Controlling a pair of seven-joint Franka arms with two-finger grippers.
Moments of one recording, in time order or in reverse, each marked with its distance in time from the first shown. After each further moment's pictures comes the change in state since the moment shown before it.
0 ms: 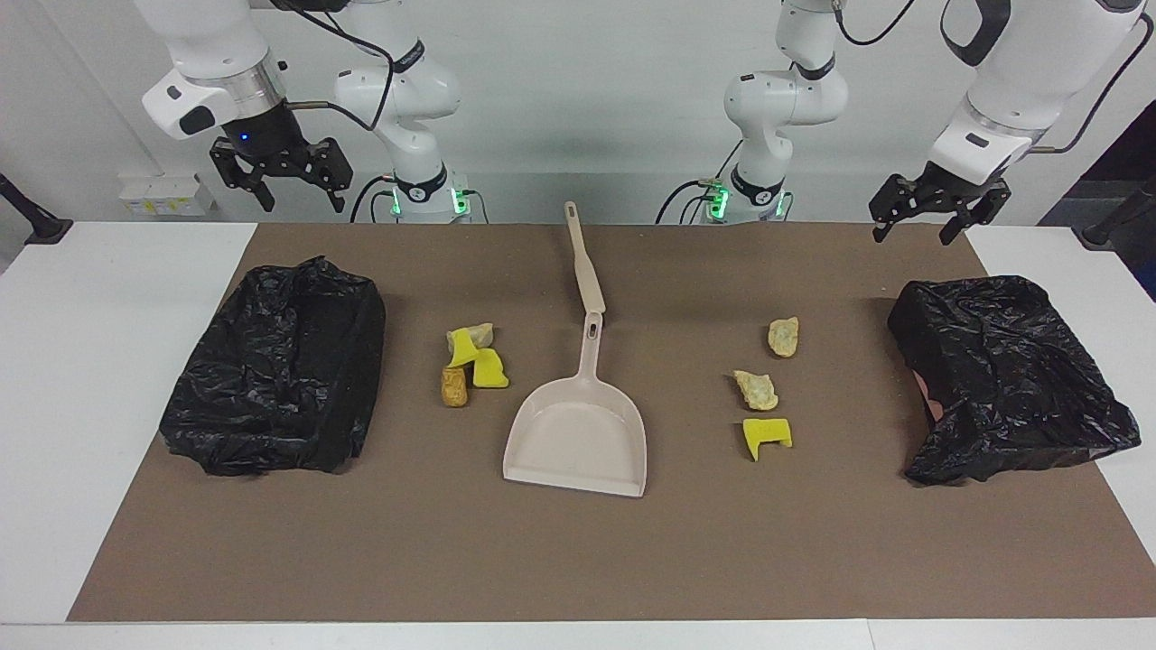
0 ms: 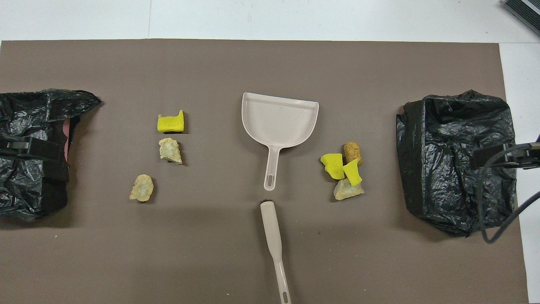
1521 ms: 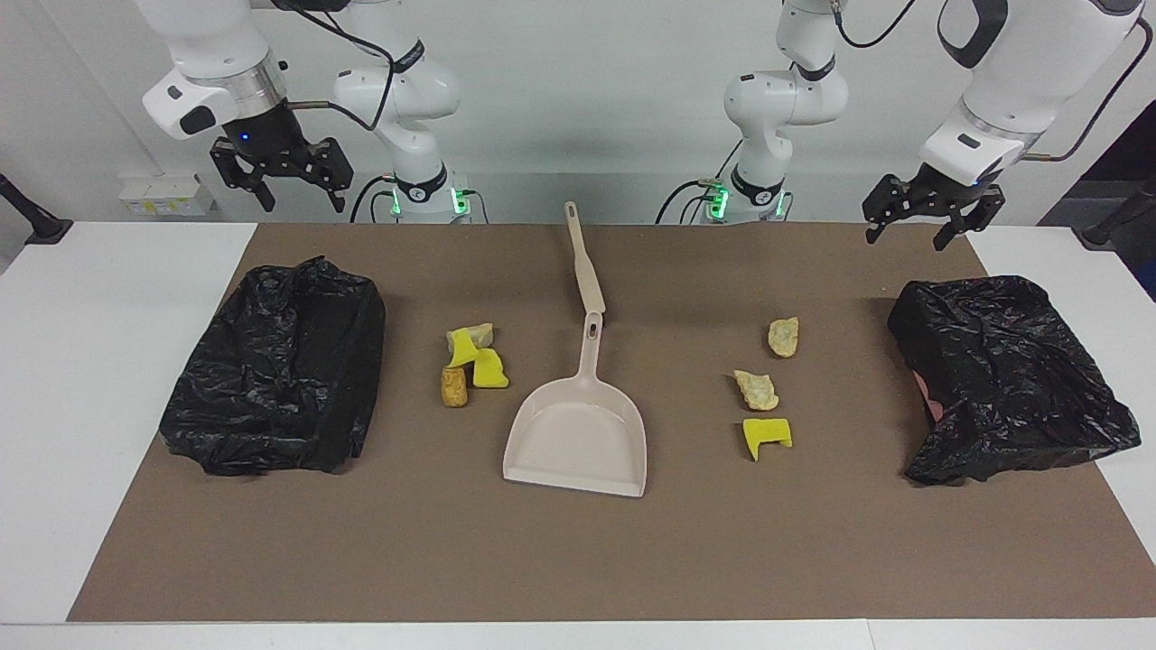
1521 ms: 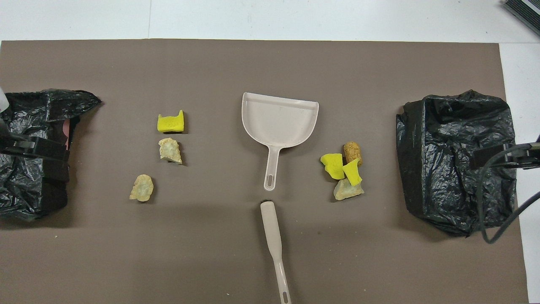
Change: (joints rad) left arm -0.002 0.012 -0.008 0.005 -0.003 0.001 0.045; right arm 0.000 0.000 0.000 0.000 0.000 0.000 0.000
